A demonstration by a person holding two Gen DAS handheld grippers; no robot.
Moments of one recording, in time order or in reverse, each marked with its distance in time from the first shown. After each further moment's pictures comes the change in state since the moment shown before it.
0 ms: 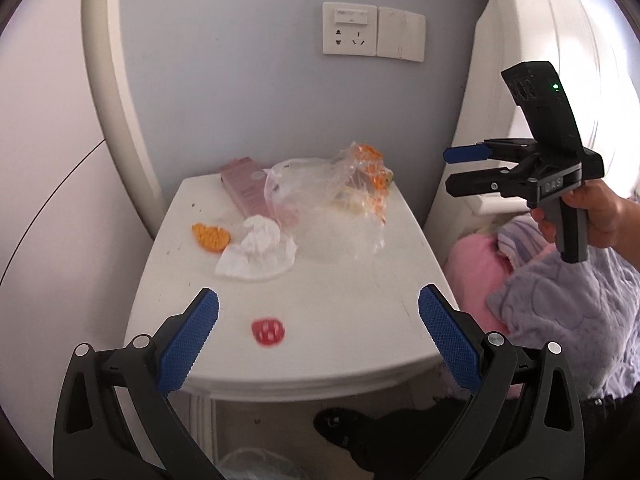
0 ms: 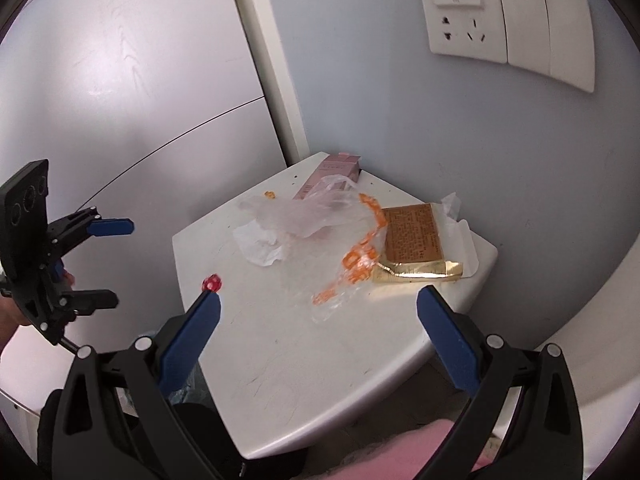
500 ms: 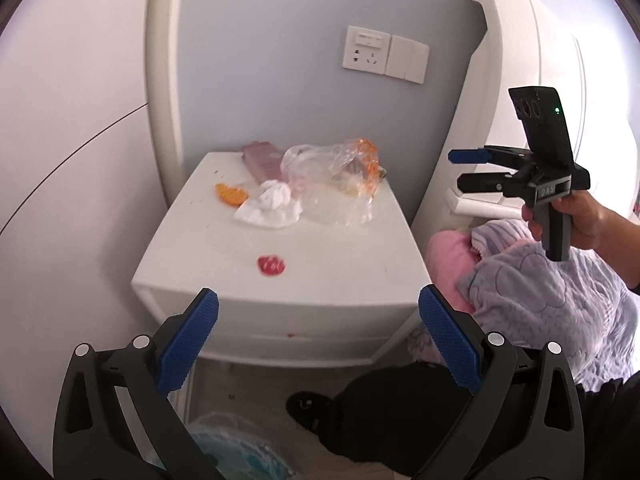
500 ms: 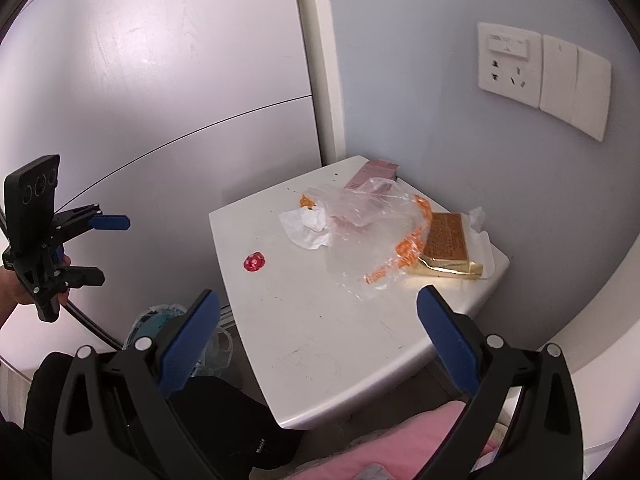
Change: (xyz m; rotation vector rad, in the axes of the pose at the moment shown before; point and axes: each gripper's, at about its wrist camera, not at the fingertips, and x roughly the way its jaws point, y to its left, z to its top) left arm -0.073 0.006 -0.065 -0.126 -0.053 -0.024; right arm -0.034 0.051 -0.021 -0.129 -0.011 0.014
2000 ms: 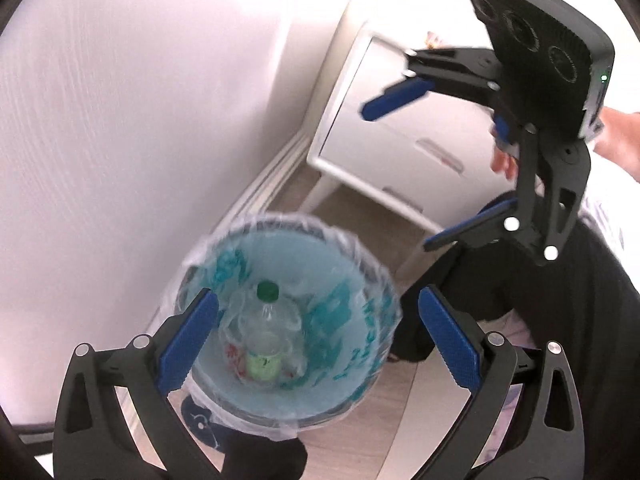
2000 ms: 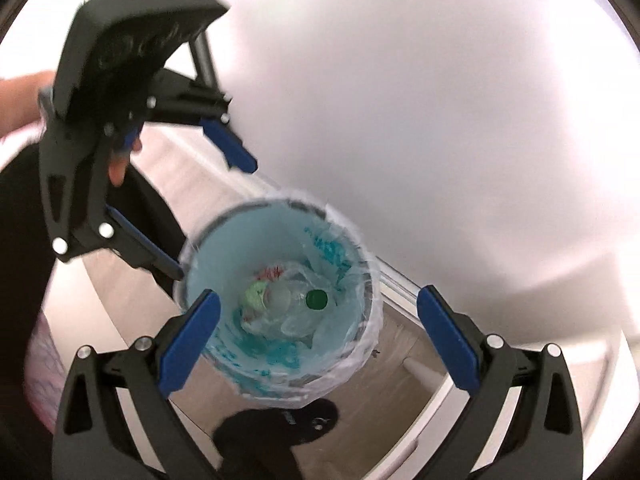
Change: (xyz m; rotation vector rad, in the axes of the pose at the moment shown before) left arm -0.054 0.158 -0.277 -0.439 0.162 0.149; right arm 0.248 0.353 -0.040 -0.987 0.404 0.548
